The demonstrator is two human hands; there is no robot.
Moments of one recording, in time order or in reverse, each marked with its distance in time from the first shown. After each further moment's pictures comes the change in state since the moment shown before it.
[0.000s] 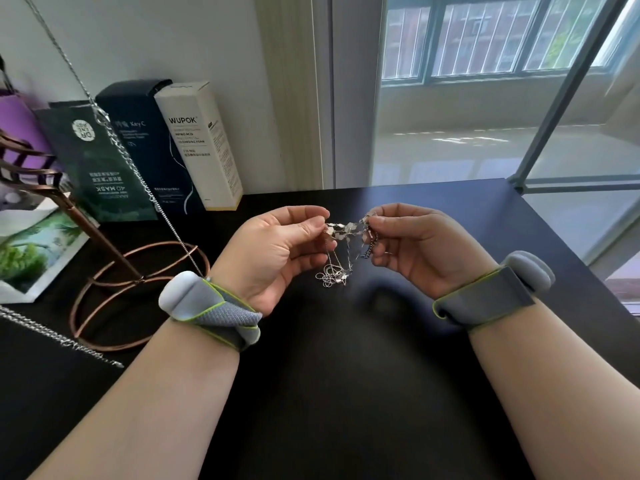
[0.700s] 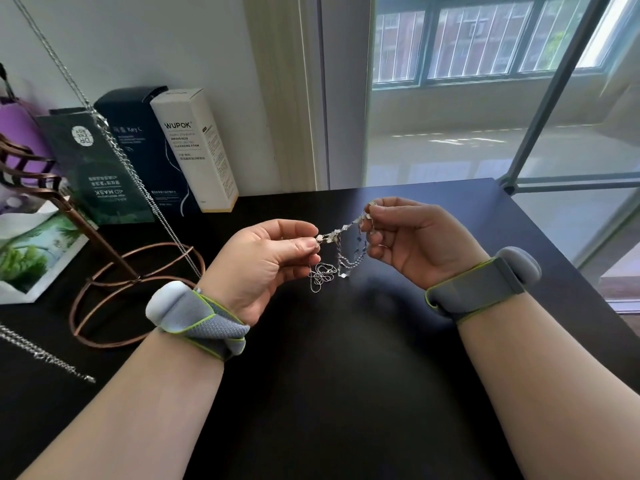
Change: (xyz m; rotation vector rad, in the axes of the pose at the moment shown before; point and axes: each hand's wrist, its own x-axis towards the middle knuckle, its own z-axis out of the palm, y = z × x) left_hand -0.013 -0.008 -0.003 0.111 0.028 0.007; right_hand -0.004 -0.007 -0.007 0.093 -0.019 0.009
